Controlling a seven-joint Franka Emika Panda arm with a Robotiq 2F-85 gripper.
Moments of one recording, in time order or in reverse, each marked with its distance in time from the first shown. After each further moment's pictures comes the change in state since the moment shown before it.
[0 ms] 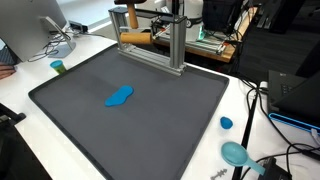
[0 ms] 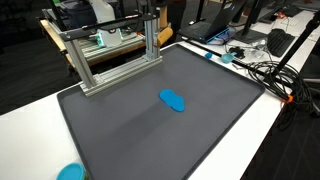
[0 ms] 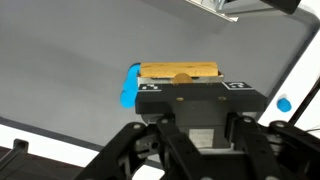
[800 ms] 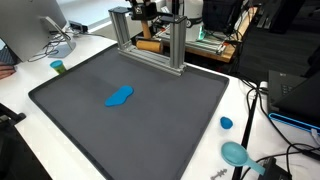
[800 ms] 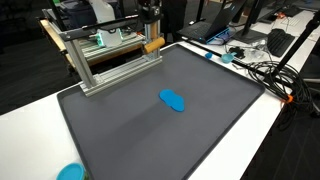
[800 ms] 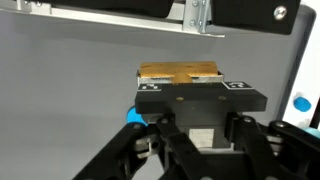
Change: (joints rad) arm -0.001 -0.079 -0.023 -0.236 0.042 0.084 0.232
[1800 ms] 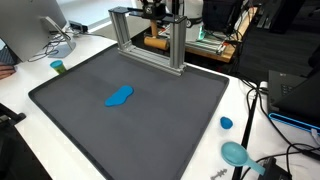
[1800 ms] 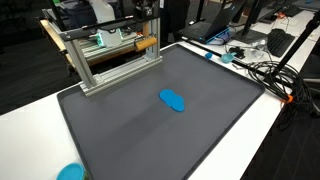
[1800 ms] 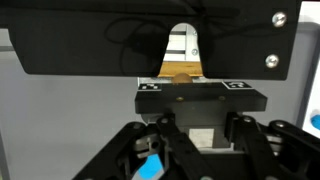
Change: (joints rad) arm 0.004 -0.113 0.033 -0.134 -0.056 -0.018 0.130
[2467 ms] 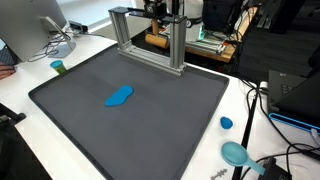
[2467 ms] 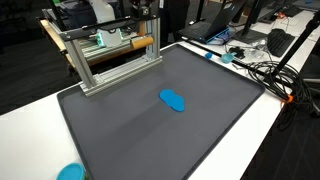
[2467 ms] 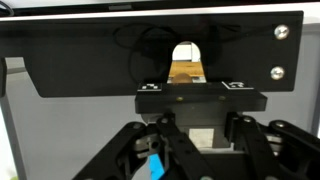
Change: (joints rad) arm -0.001 -0.033 0.006 -0.030 -0.034 -0.023 0.079
